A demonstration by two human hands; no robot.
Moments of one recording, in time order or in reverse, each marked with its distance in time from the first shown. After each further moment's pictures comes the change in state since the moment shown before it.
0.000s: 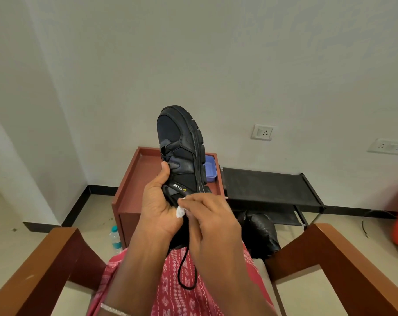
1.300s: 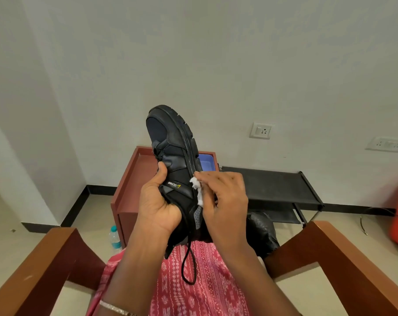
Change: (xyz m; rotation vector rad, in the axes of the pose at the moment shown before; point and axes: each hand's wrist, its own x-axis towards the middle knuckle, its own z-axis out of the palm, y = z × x) left_hand -0.002 0.001 0.002 -0.103 0.010 0.007; right_hand 0.025 0.042 0.016 0.041 0.164 0.091
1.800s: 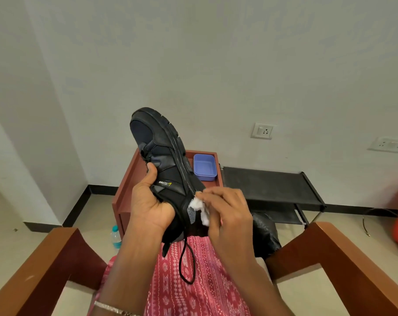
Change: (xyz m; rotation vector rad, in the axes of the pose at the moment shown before) left_hand -0.002 0.009 0.000 0.001 0.030 0.158; right_hand -0.027 0.014 -0.008 -0.033 -0.075 -0.087
